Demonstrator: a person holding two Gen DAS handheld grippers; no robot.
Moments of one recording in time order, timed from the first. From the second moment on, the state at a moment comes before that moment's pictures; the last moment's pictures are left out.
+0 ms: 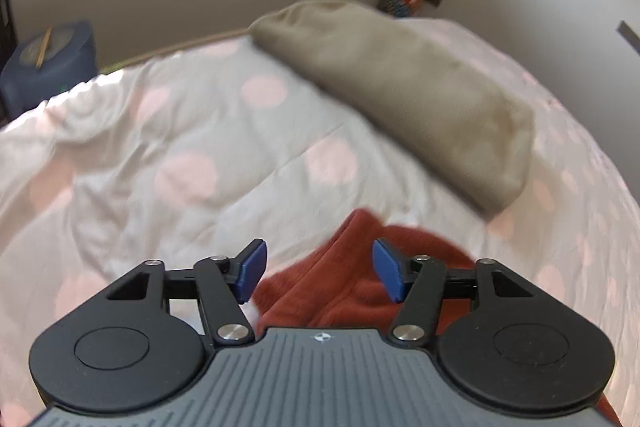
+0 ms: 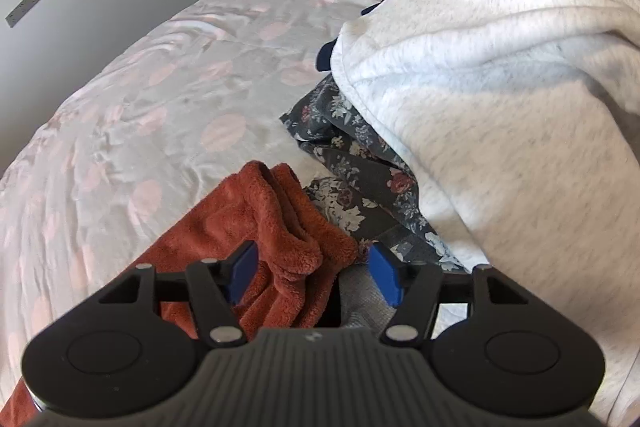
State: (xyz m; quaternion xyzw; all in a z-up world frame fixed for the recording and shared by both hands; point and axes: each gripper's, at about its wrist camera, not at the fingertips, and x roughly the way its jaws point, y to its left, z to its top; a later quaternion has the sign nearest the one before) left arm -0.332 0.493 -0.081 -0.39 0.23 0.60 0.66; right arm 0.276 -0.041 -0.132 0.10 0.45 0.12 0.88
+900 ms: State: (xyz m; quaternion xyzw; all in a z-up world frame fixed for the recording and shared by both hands) left arm -0.191 0.484 -0.126 -0.33 0.38 0.47 0.72; right arm 0.373 -0.019 -0.172 0.02 0.55 0.23 0.80
